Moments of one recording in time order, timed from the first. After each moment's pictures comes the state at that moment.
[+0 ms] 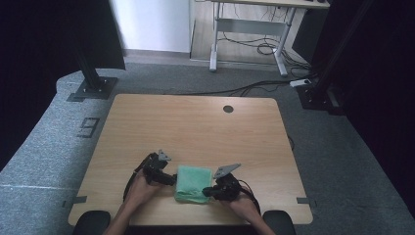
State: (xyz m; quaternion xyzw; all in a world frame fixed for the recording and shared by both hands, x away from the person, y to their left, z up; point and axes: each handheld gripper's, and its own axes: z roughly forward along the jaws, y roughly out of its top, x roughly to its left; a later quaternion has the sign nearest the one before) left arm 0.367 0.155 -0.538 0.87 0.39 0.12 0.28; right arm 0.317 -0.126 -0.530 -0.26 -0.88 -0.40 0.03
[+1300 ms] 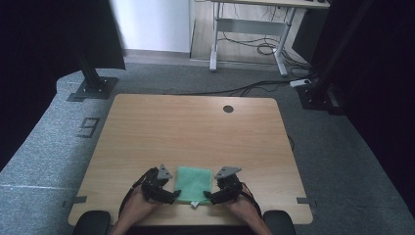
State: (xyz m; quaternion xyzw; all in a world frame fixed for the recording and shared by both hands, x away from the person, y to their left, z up) left arm 0.306 0.148 -0.526 0.88 0.34 0.12 0.30; right arm 0.319 -0.130 -0.546 -0.31 -0.87 -0.37 -0.10
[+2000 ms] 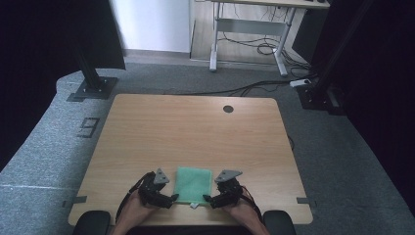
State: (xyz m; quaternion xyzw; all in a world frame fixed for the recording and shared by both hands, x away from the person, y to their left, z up) left arm 0.295 0.153 -0.531 0.88 0.34 0.12 0.30; right arm 0.307 -0.129 -0.545 -0.31 -0.87 -0.37 -0.09
